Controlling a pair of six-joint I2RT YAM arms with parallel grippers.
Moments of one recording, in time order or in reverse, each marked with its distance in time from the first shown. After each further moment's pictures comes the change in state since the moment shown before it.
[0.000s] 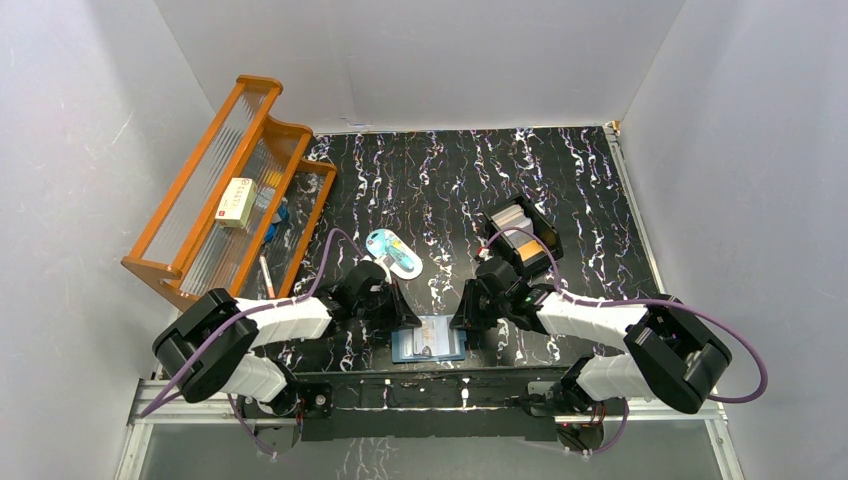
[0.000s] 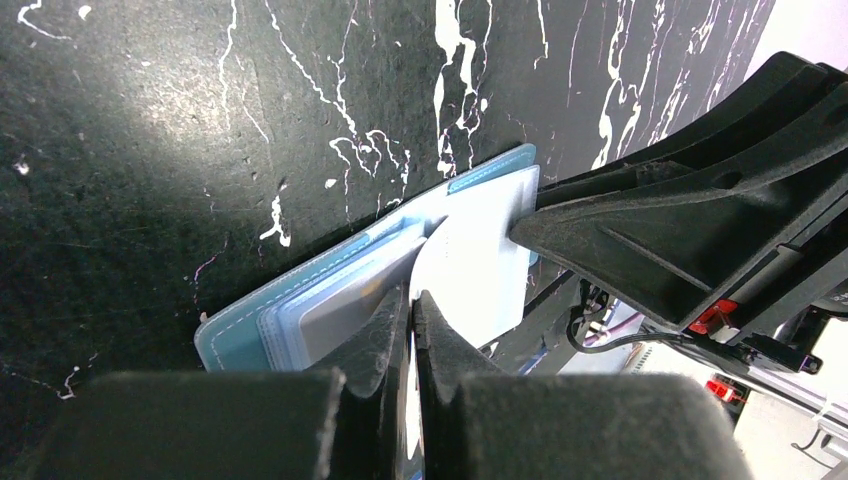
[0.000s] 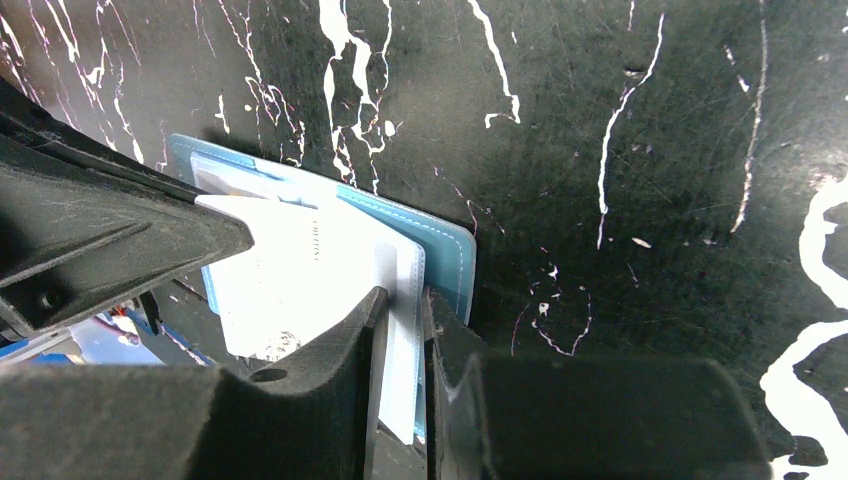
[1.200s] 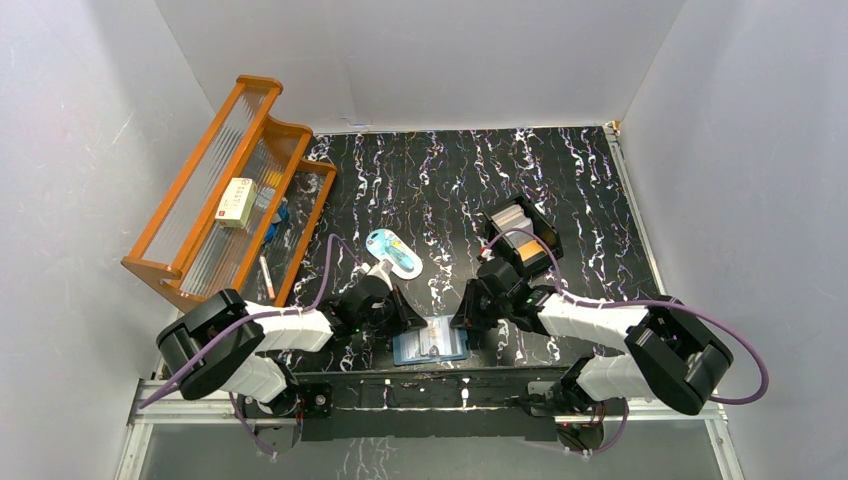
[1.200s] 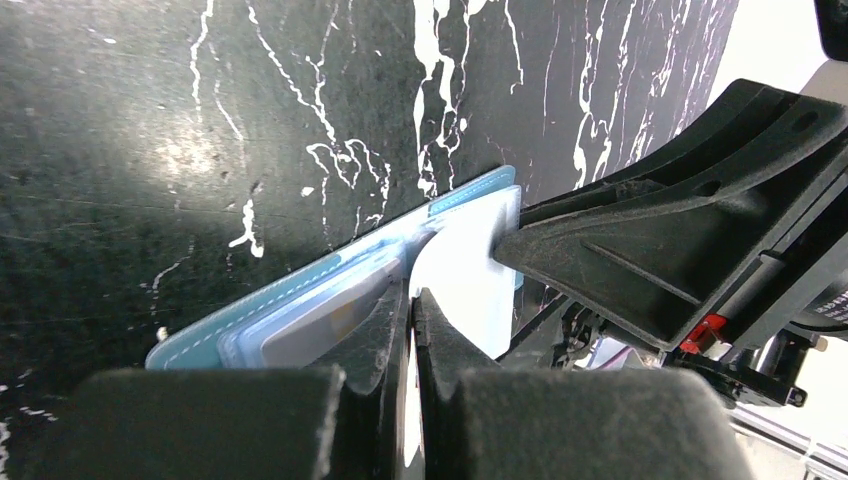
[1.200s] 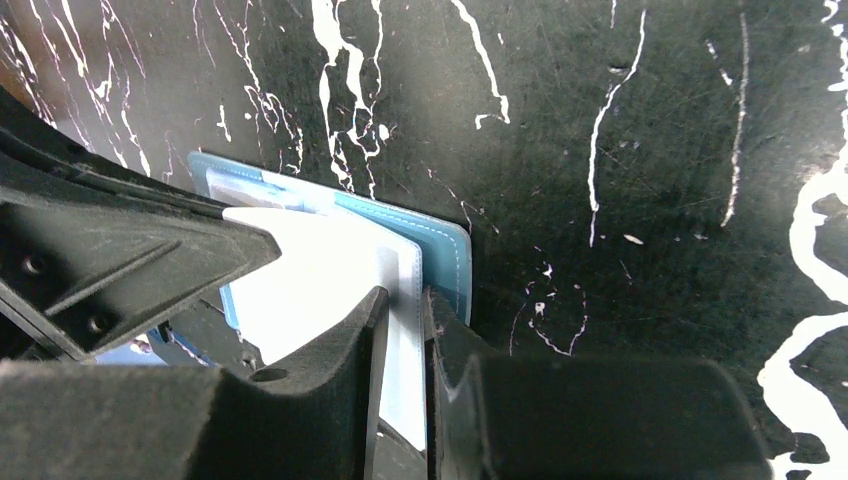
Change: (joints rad) left arm -0.090 0.017 -0.097 0.229 -0.154 -0.123; right arm 0.000 -0.006 -0.013 0.019 0.000 0.030
